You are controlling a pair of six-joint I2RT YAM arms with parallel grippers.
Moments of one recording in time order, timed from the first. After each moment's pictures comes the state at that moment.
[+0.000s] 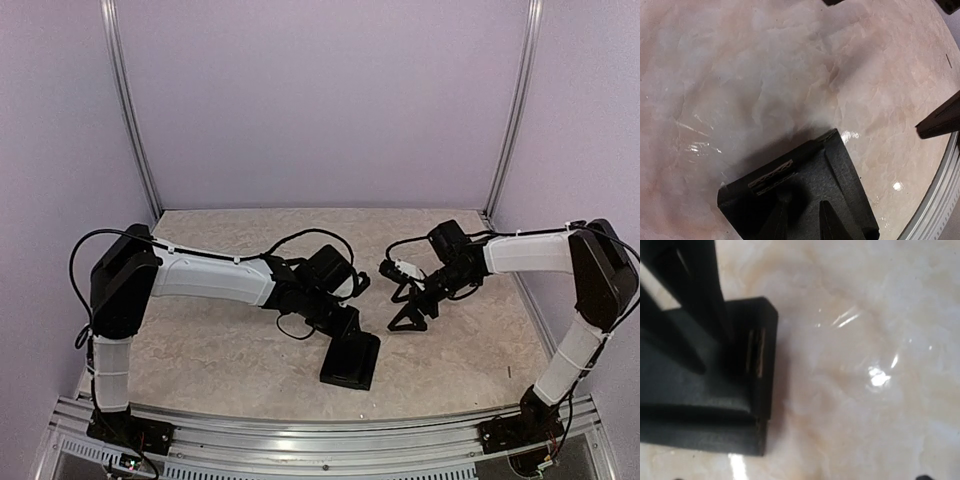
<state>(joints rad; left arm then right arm) -1.03 2.07 1.48 -0.35 0.15 -0.38 0.45 1.70 1.01 -0.44 -0.67 -0.66</state>
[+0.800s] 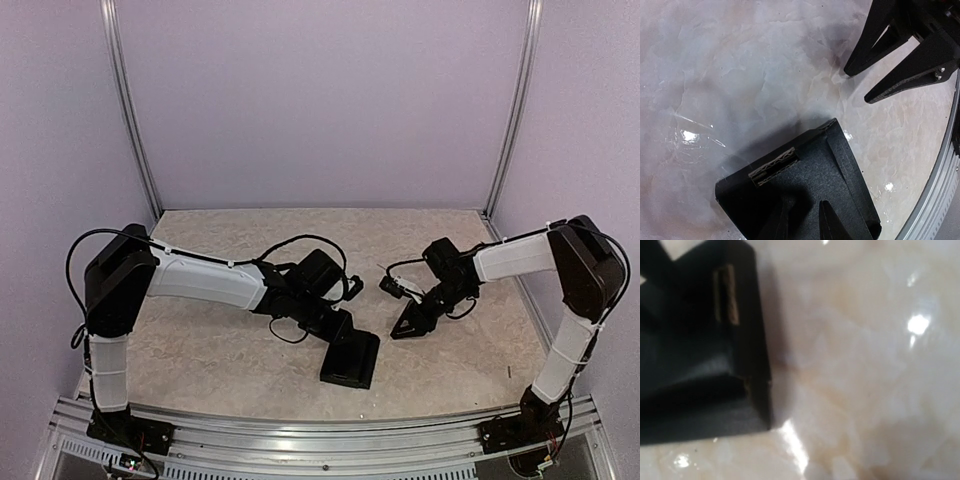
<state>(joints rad) -1.00 2.03 1.36 -0.26 0.21 -0.39 0.46 1.77 0.95 -0.43 -0.66 -0.44</state>
